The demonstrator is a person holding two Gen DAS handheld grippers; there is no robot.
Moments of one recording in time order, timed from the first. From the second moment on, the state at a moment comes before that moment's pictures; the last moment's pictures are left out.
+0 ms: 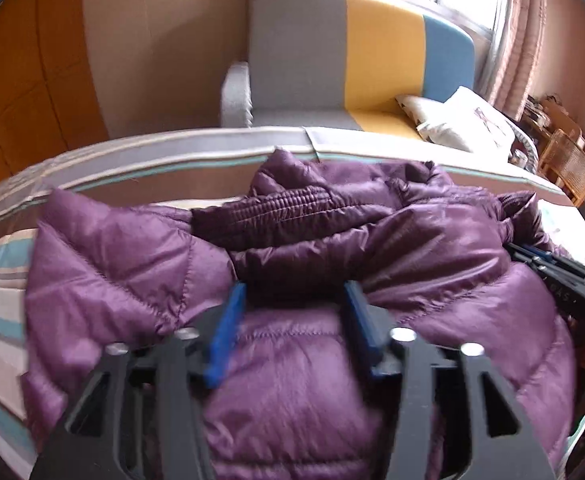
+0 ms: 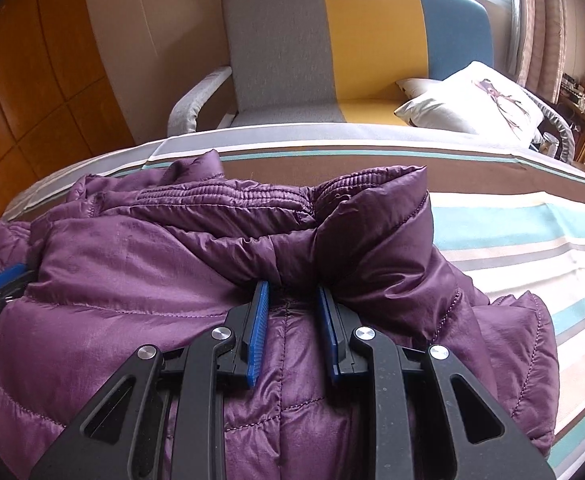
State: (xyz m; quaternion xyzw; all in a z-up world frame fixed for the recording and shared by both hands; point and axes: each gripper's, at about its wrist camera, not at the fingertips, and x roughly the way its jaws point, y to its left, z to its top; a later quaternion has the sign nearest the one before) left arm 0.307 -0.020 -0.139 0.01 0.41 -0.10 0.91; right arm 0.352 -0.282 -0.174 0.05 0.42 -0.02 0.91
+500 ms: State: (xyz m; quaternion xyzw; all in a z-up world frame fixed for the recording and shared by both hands) left arm 0.337 0.031 -0.146 -0.01 0.40 -0.02 0.92; right arm 0.352 -0.281 -0.175 0.05 0.41 -0.02 0.91
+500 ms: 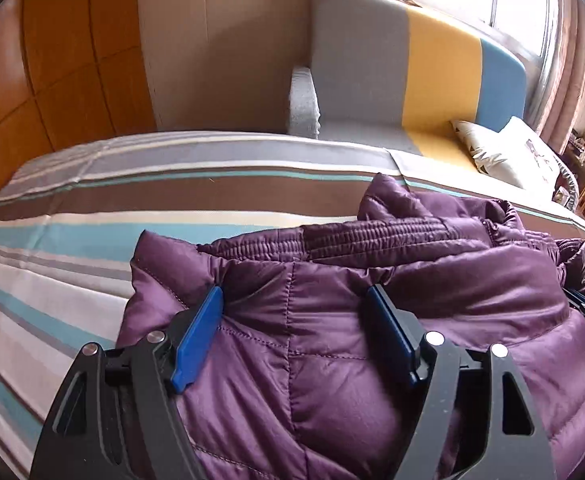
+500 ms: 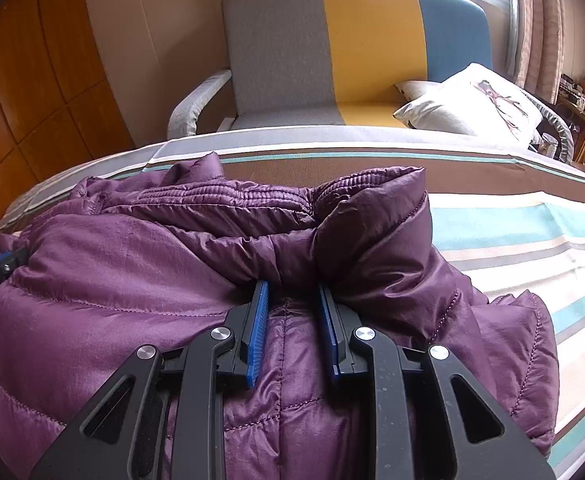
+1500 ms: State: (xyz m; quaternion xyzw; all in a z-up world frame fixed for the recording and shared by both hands) left arm 0.329 0.040 -0.155 -0.05 0.40 -0.03 0.92; right arm 0.406 -0.177 -0.179 0.06 0.42 0.04 0.91
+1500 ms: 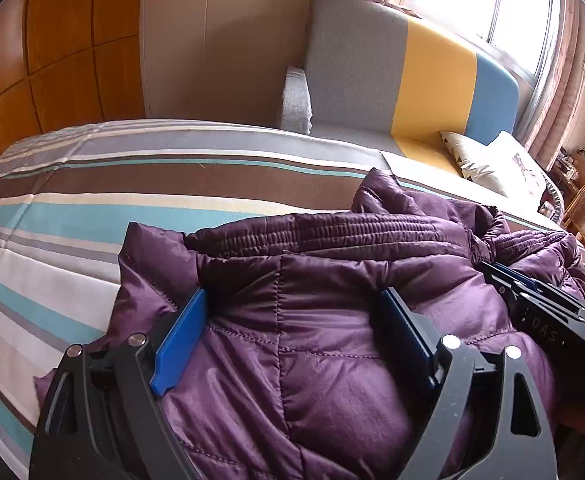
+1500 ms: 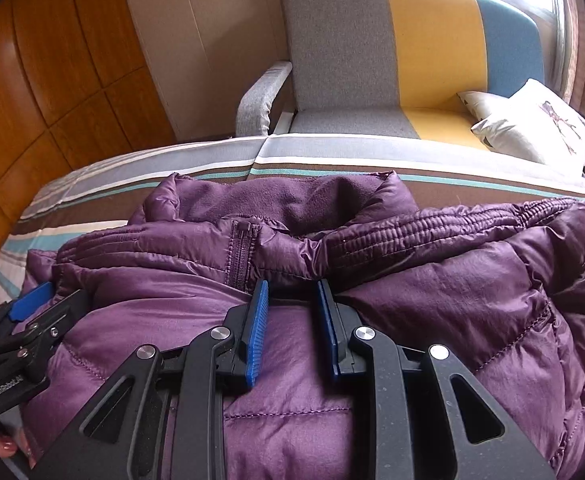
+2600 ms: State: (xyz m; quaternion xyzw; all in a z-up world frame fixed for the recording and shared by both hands) left arm 0.312 0.094 -0.158 -0.12 0.42 0.02 0.90; right arm 0.354 -0.319 -0.161 0.13 0.38 -0.06 0.92
